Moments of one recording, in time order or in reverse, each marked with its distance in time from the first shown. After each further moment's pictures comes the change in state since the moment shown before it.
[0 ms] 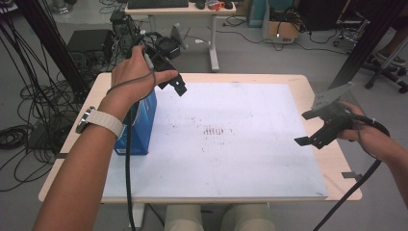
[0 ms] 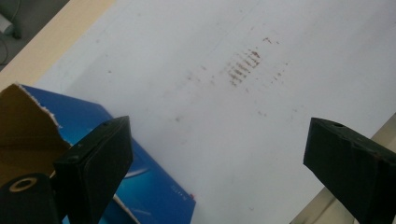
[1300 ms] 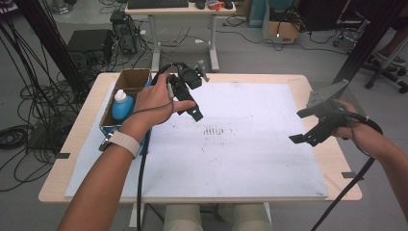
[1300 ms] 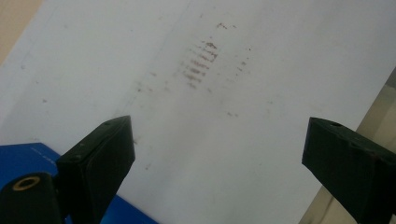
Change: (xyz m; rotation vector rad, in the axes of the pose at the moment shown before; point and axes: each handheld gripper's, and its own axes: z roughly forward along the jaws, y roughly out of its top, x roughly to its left) left arm -0.039 -0.002 0.055 0.043 -0.060 0.223; right arm 0.003 0.009 0.005 -0.002 0.007 0.055
